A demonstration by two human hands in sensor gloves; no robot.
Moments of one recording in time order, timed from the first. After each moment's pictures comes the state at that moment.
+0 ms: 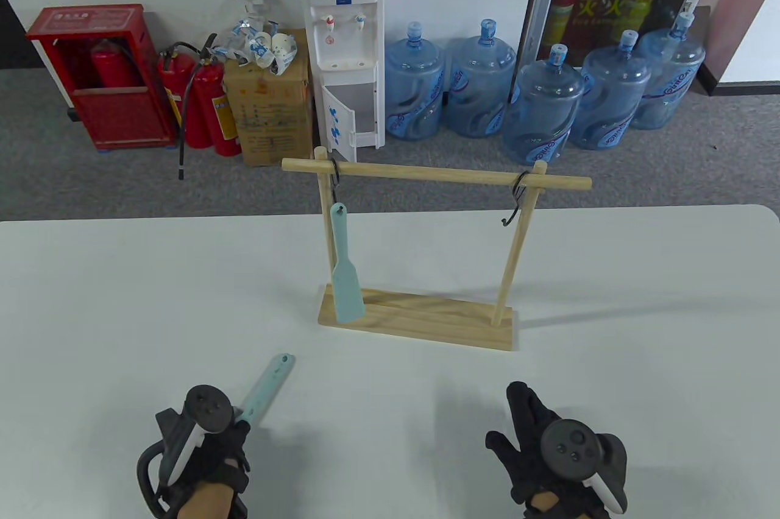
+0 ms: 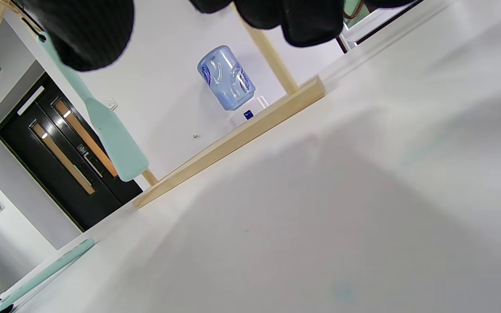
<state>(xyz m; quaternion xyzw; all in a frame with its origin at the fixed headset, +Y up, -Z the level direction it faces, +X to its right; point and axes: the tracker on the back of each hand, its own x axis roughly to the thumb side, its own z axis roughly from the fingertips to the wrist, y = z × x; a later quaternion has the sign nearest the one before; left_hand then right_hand) -0.292 -0.767 -0.269 -0.16 0.20 0.13 0.96 0.202 -0.754 -0.239 0.07 0.00 0.95 0.31</state>
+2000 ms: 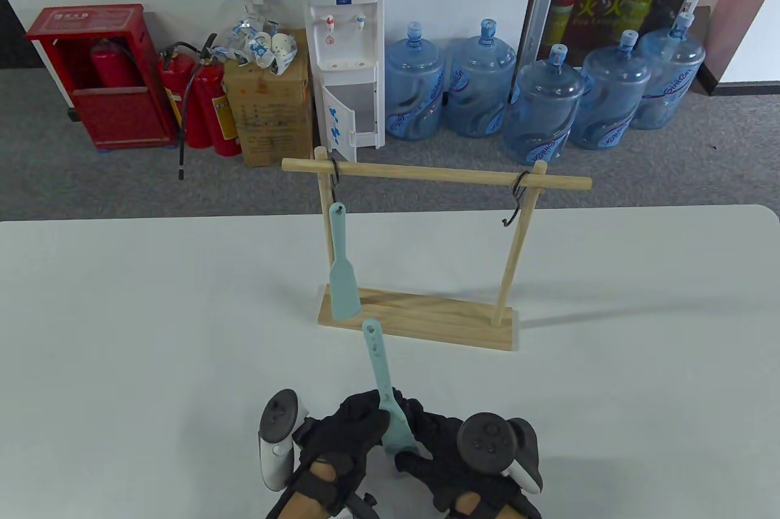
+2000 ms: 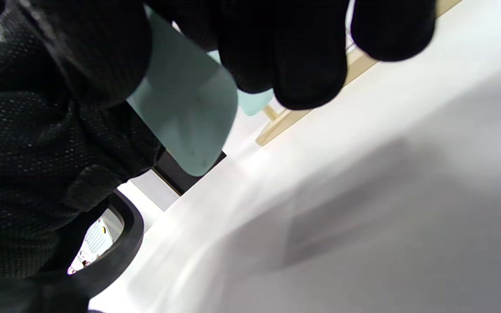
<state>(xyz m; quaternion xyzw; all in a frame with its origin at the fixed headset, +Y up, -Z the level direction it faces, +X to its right) -0.128 -0.762 -0.268 -0.17 -0.15 0.75 0.62 0.091 -0.745 -0.247 0.20 0.04 0.90 0.39</state>
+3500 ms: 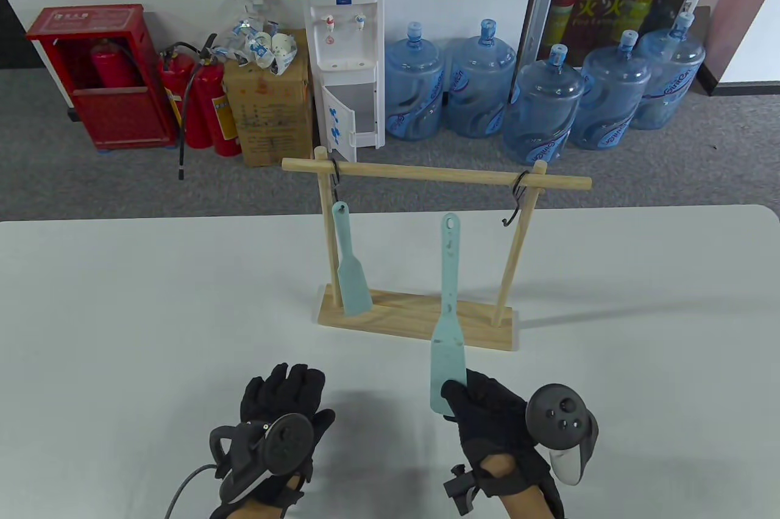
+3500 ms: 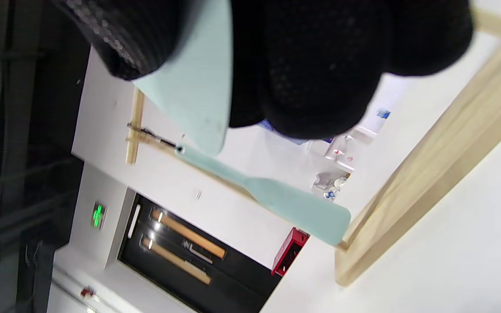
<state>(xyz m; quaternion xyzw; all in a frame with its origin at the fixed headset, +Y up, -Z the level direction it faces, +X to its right) -0.183 -0.720 -0.253 0.09 -0.09 0.08 0.99 0.141 -0.679 -0.262 0.08 -0.08 0.81 0.57</state>
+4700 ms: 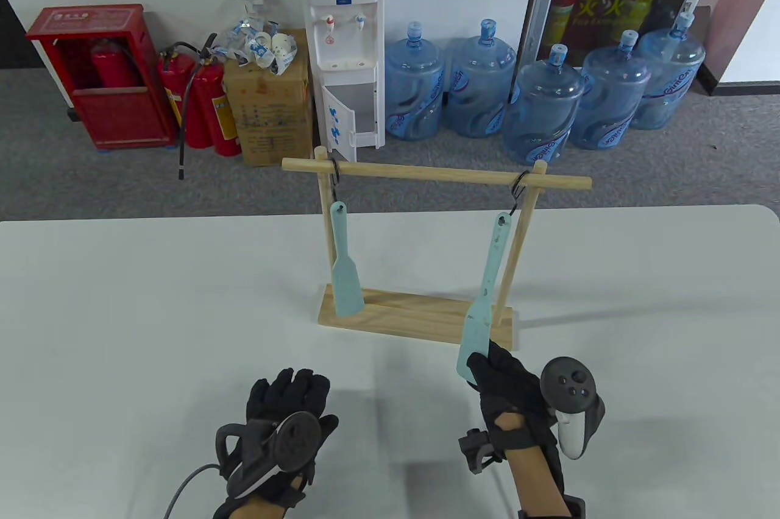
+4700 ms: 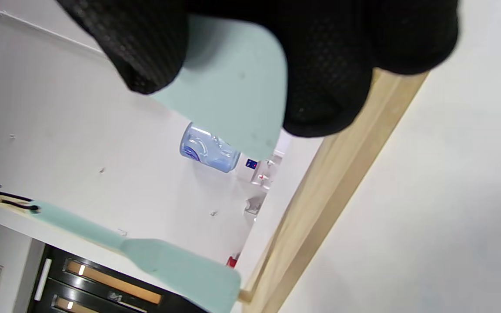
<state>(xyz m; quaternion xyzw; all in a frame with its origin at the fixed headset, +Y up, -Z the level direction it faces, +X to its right) -0.180 -0.730 -0.258 0.06 -0.10 0.07 0.99 0.175 -0.740 -0.314 -0.06 -0.05 0.82 0.56</state>
